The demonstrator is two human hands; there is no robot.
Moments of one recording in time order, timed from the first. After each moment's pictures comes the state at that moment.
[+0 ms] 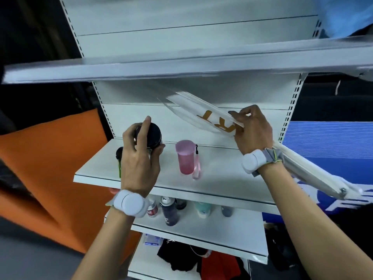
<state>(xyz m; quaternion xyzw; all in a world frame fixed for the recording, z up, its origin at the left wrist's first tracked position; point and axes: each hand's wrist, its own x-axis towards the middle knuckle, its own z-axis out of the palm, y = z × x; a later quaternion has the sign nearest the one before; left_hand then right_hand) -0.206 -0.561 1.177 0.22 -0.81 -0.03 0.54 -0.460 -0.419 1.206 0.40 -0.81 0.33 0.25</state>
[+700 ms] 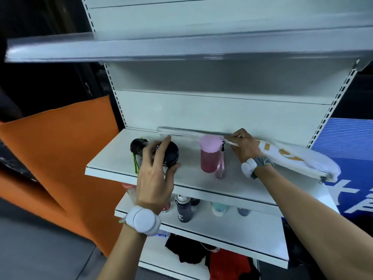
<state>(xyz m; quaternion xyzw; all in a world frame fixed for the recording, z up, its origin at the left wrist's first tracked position) -0.181 -0.610 1.114 0.26 -0.84 -0.15 0.46 -0.494 -0.535 1.083 0.52 -0.80 0.28 0.09</state>
